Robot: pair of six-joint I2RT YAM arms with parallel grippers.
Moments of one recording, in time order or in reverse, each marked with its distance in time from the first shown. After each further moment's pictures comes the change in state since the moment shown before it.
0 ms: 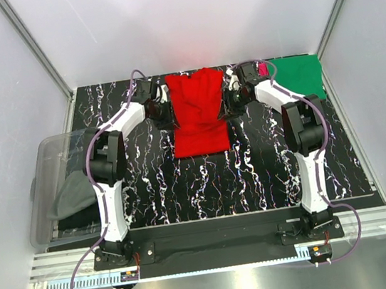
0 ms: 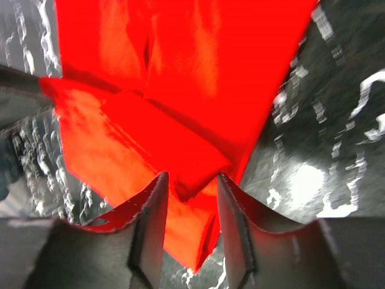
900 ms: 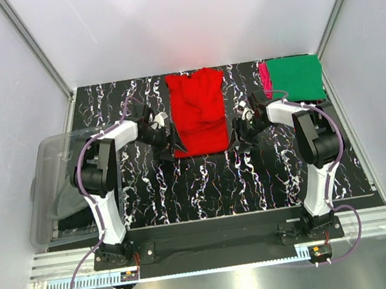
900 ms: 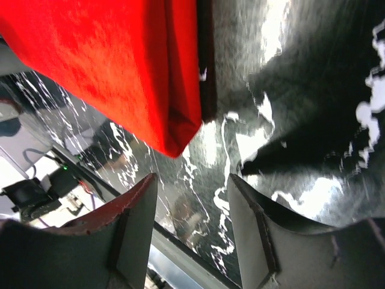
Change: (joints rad) left arm 0.039 -0.174 -0.397 -0.005 0.343 -0.031; right arm -0.018 -0.234 -0.486 -0.024 -0.117 0.069
